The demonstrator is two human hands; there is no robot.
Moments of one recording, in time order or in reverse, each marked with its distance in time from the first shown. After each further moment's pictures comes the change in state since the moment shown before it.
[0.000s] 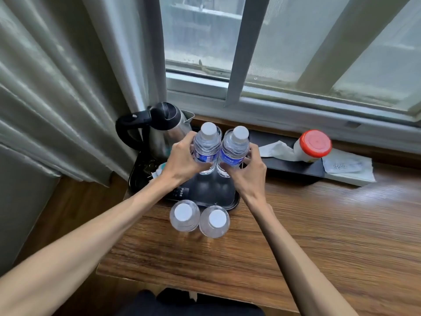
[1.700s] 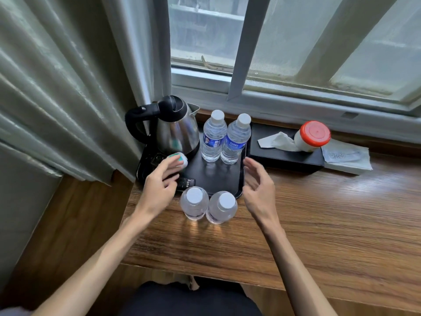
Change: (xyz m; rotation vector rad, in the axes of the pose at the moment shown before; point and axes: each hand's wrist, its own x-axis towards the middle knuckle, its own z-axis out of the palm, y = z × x) left_hand -0.108 -0.026 -0.044 -0.210 0.000 -0.194; right_hand -0.075 0.017 -0.019 0.139 -0.082 0.086
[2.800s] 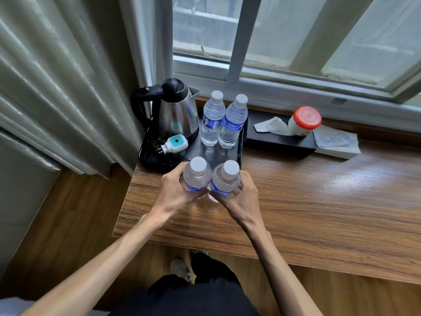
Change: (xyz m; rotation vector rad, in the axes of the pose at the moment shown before) left_hand -0.059 -0.005 0.031 0.096 0.008 0.148; right_hand -0.075 0.014 0.019 -0.088 -0.068 -0.062
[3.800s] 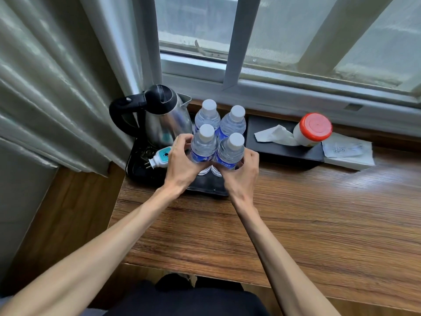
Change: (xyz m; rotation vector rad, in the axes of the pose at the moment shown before) left_hand 0.128 -0.015 0.044 -0.009 0.157 -0.015; right_hand 0.116 -0.002 0.008 -0.114 0.309 -0.076
